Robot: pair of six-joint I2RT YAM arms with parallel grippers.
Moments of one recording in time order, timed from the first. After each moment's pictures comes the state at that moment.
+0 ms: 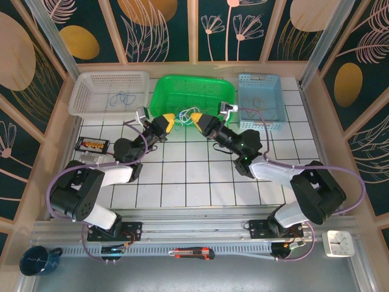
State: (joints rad) left arm -0.43 1.50 0.48 1.48 0.48 -1.61; right arm 0.67 1.43 0.65 1.22 -0.41 1.39
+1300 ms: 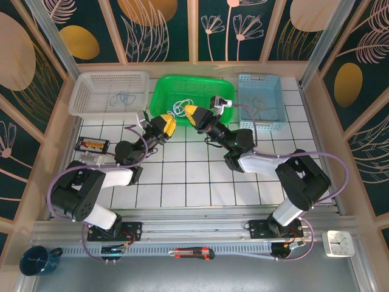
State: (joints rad) left arm -0.45 1.51 0.45 1.48 0.41 -1.70; right arm 0.74 1.61 0.79 1.46 -0.35 1.51
